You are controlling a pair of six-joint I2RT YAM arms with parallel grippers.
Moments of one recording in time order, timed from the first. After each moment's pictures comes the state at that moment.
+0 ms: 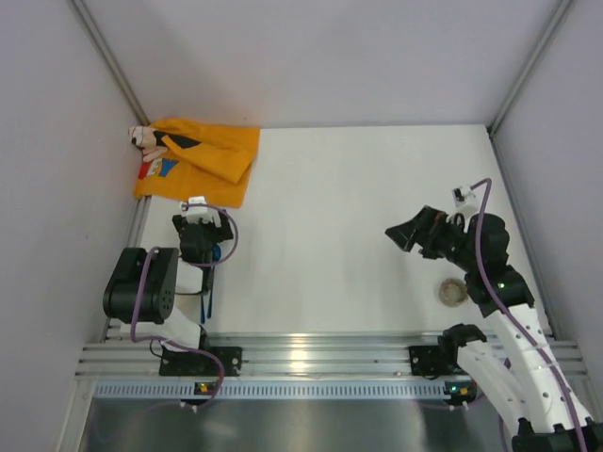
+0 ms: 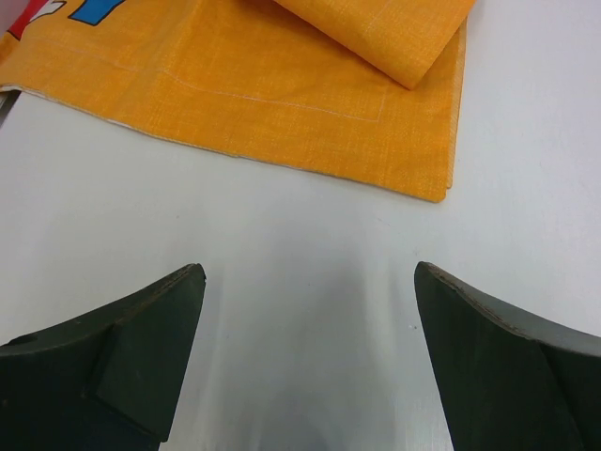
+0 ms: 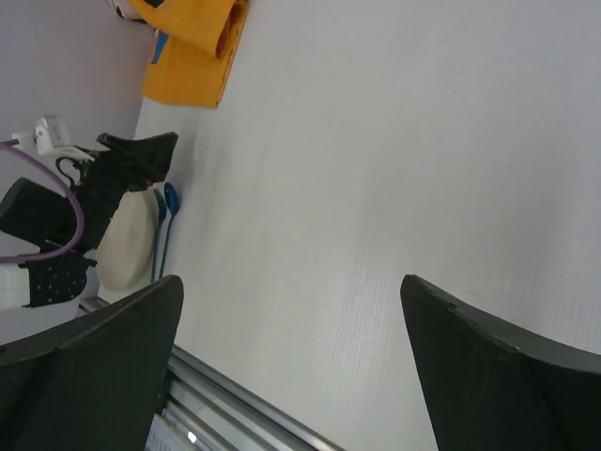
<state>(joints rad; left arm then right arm) -0.02 1.59 0.29 1.09 -0.13 -0.06 0.19 0.66 0.67 -0.38 -0.37 0.60</state>
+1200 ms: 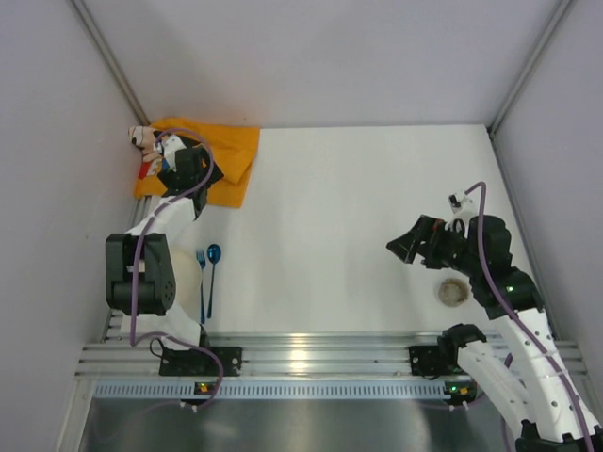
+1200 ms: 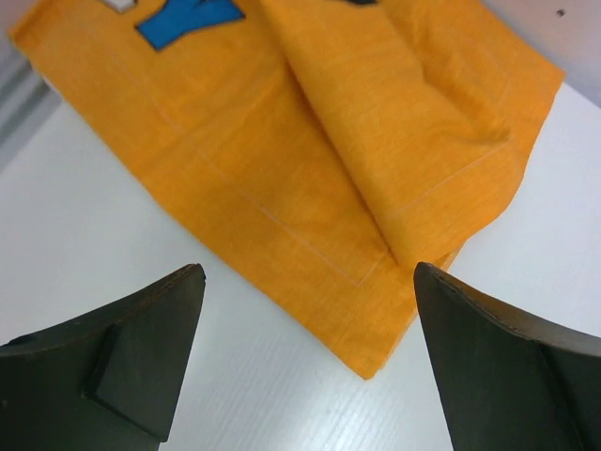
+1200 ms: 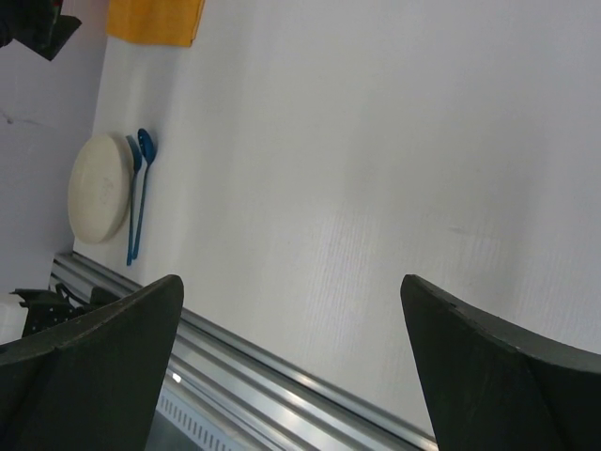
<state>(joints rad) -0.01 1.64 1.08 0.08 -0.36 -0.46 0.23 0.62 0.76 -0.64 -0.36 0.52</state>
